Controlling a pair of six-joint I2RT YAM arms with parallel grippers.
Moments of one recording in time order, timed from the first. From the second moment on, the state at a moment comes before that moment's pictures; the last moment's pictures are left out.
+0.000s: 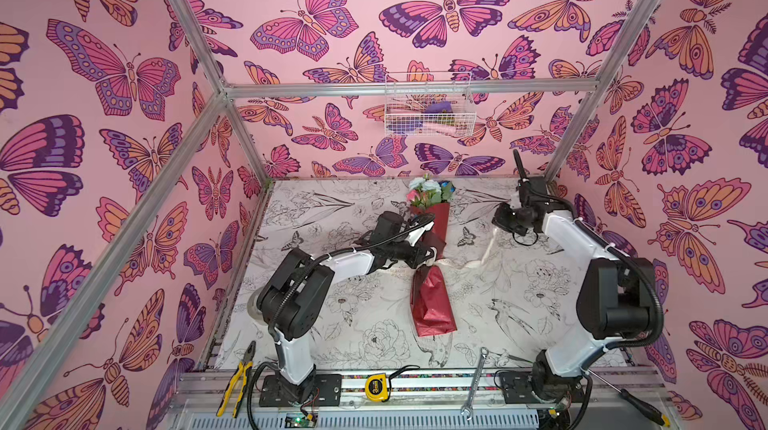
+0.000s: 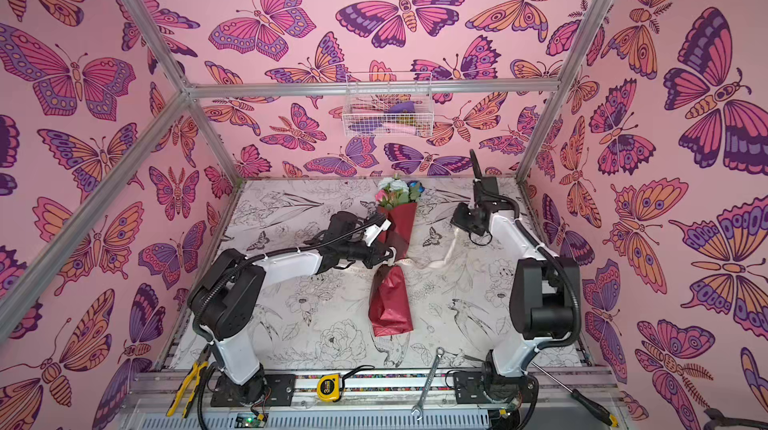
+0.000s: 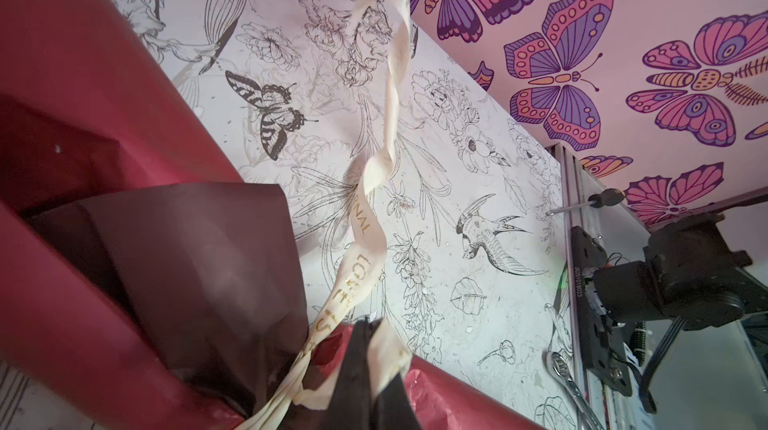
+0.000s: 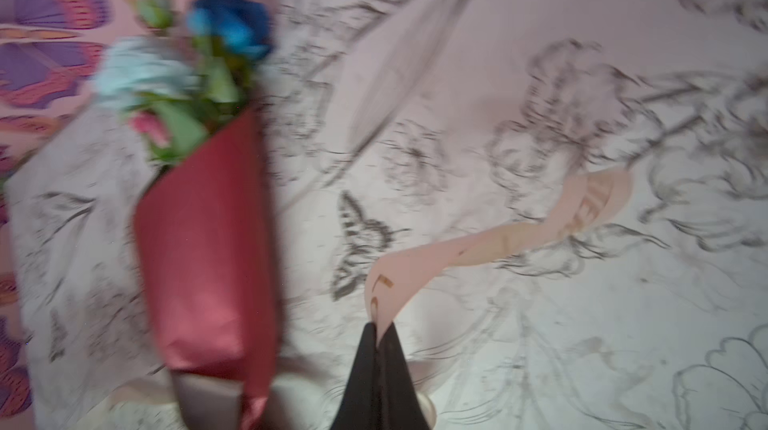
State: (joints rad) left arm -0.62 1.82 1.07 0.14 0.67 -0.11; right arm 0.10 1.66 1.34 -0.57 -0.20 0.49
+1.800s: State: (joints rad) left arm -0.96 1.65 0.69 0.52 0.09 0.69; right arm 0.94 2.22 2.27 -0.98 -0.58 0.24
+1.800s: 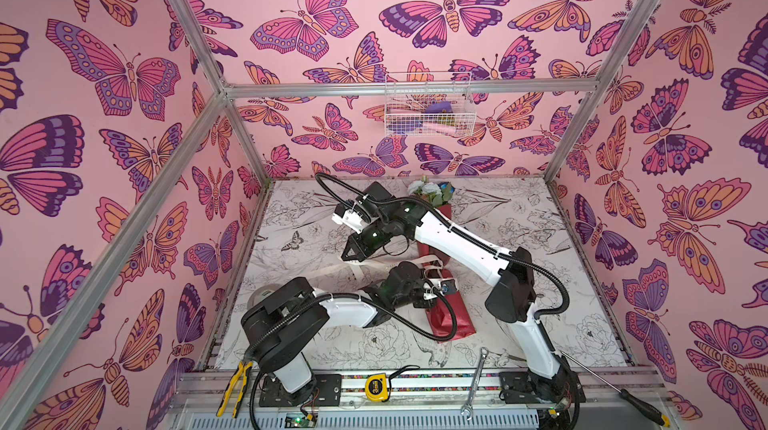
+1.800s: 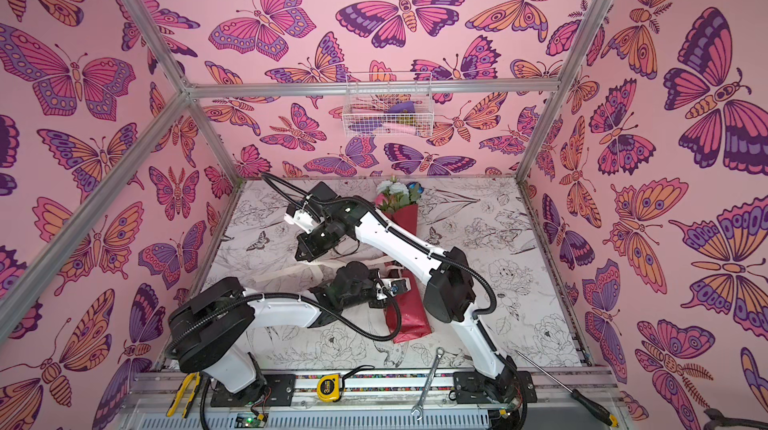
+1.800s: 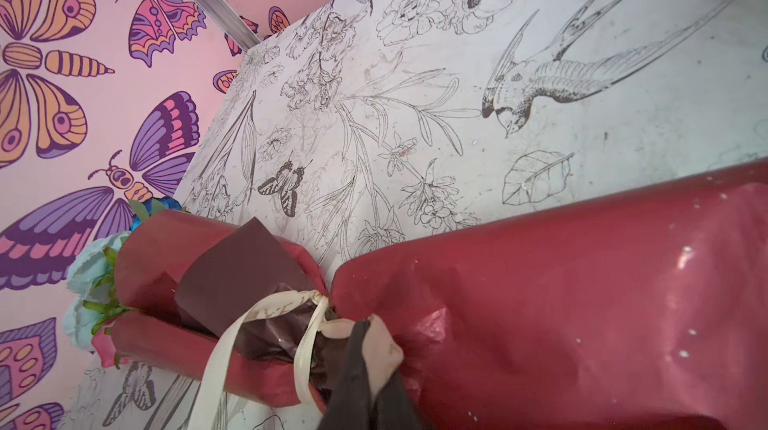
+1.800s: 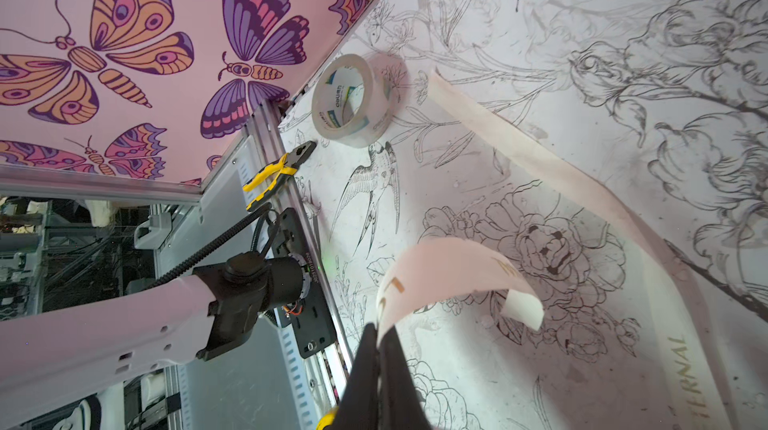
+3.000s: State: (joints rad) left arm -0.82 1.67 0.85 0.36 0.22 0.41; right arm 0.51 1.26 1.14 -0.62 -0.11 0.45
